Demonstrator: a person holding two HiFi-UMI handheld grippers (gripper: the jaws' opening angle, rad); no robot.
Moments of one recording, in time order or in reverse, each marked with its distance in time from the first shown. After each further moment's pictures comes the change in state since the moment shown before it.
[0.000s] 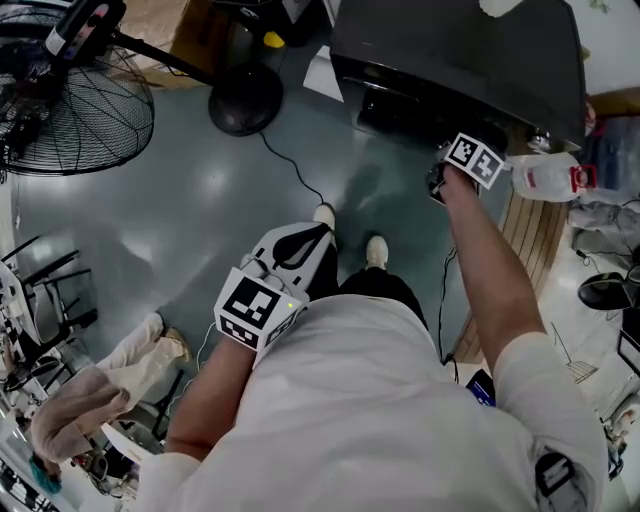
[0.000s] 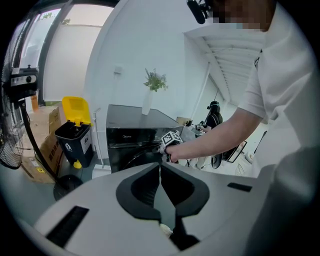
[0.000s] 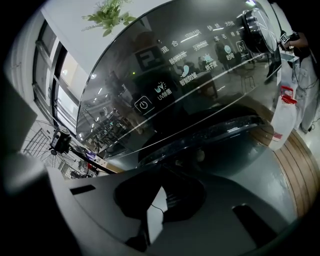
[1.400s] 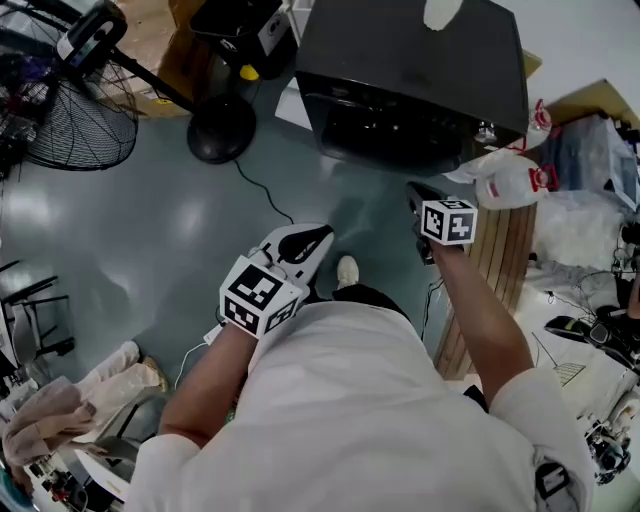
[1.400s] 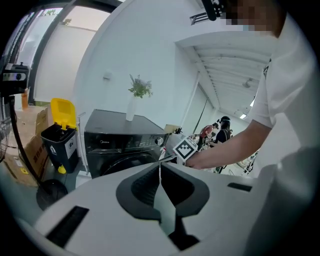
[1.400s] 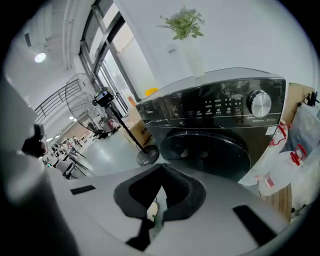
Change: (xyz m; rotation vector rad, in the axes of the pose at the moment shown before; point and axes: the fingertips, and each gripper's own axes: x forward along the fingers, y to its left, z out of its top) left arm 0.015 -0.077 0.008 0.009 -0.098 -0.111; right arm -0.161 0.024 -0.068 -0.510 0.156 0.142
